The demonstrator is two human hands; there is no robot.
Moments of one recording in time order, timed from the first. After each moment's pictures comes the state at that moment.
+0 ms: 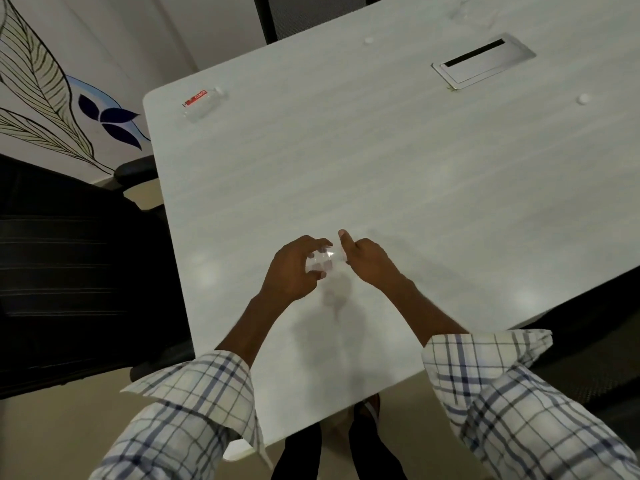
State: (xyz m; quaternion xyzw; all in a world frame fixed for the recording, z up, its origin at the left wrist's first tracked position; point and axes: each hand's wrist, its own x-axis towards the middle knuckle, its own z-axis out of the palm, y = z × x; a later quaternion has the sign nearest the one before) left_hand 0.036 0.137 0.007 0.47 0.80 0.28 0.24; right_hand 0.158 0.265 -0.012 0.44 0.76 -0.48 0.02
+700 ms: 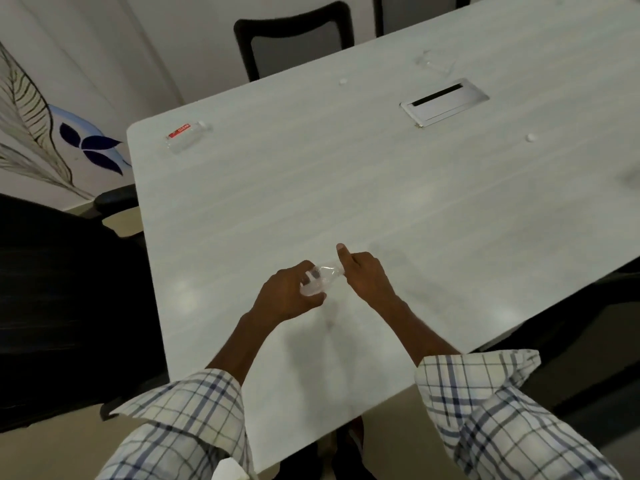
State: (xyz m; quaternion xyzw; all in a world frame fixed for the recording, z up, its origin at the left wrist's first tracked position) left_hand 0.053 0.161 0.031 0.44 0.83 0.19 0.29; right_hand 0.181 0.290 0.011 0.47 0.74 -0.48 -0.07
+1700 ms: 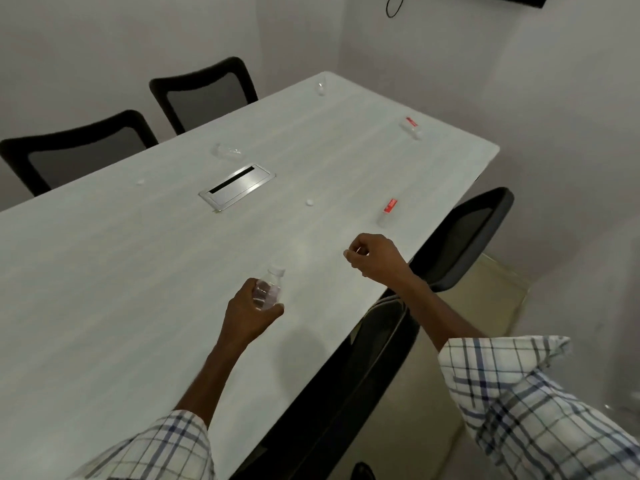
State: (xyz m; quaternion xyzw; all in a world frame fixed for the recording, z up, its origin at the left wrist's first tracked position) left_hand 0.320 0.439 0.095 0.42 0.77 0.34 0.34; right_hand 0.554 0.580 0.157 0.57 0.73 -0.35 -0.16
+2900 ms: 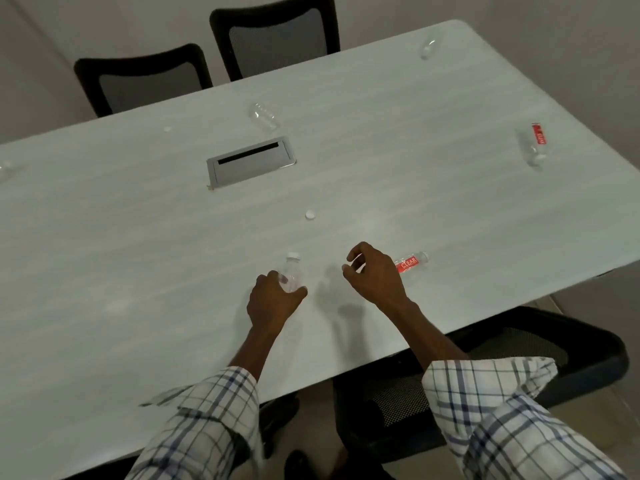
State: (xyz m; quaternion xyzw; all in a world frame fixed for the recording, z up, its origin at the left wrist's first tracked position) left_hand 0.480 0.734 0.012 0.15 0.94 0.21 0.21; right_hand 0.612 0.895 0.024 0.40 0.81 -0.42 -0.09
